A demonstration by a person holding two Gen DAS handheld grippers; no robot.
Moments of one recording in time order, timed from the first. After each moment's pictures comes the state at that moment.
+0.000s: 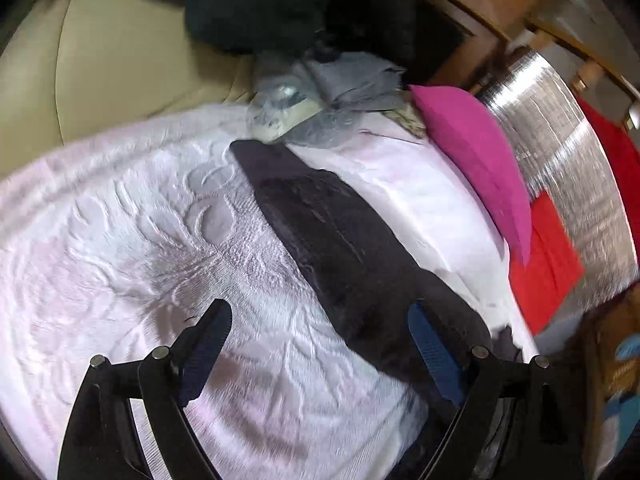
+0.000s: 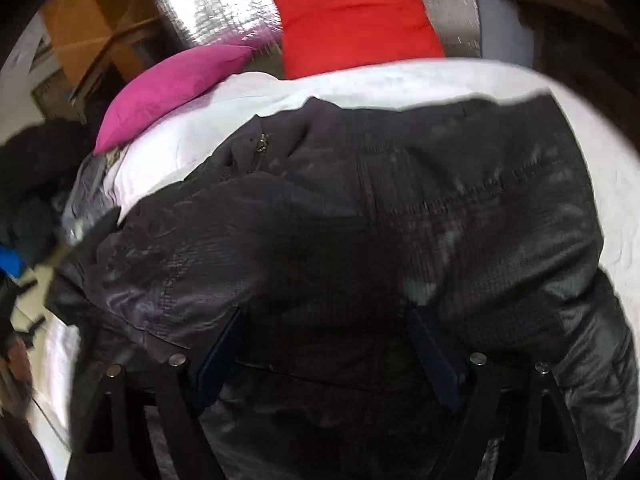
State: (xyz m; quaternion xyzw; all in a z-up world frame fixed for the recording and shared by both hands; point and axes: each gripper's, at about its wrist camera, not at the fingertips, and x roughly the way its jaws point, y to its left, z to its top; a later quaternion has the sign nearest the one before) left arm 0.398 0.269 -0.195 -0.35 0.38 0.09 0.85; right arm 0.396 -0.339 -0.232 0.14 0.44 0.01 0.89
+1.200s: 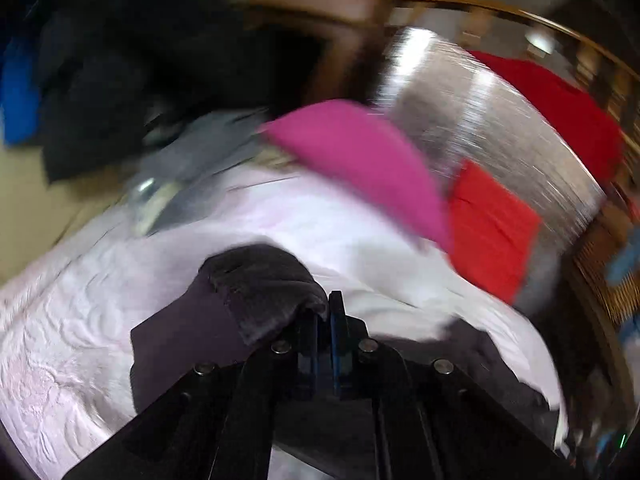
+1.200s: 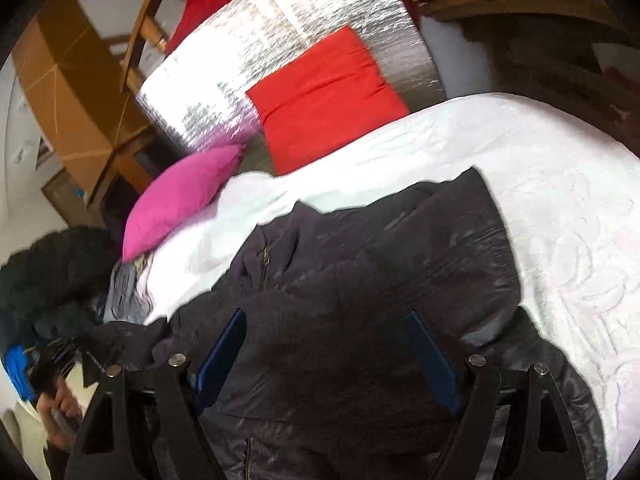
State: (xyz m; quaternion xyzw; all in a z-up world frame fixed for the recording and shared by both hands) left arm 0.438 0.136 -0.099 -0.18 0.30 -0.03 0.94; right arm 0.361 -0.409 -0.178 0.28 0.31 -0.02 0.91
